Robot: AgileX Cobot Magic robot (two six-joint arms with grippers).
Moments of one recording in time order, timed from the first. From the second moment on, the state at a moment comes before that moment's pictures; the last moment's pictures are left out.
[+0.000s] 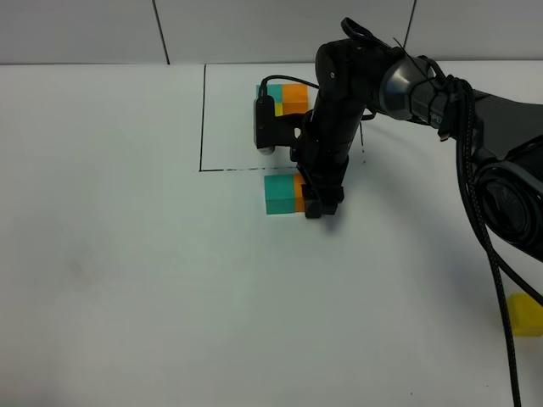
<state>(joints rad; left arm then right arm) -0.04 -0.01 -0.51 -0.08 1.06 0.11 0.46 2.42 -1.96 0.15 1.09 -1.17</state>
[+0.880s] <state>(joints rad) -0.04 -0.01 -0.51 -0.08 1.06 0.11 0.15 1.82 -1.20 0.12 0.88 -0.36</state>
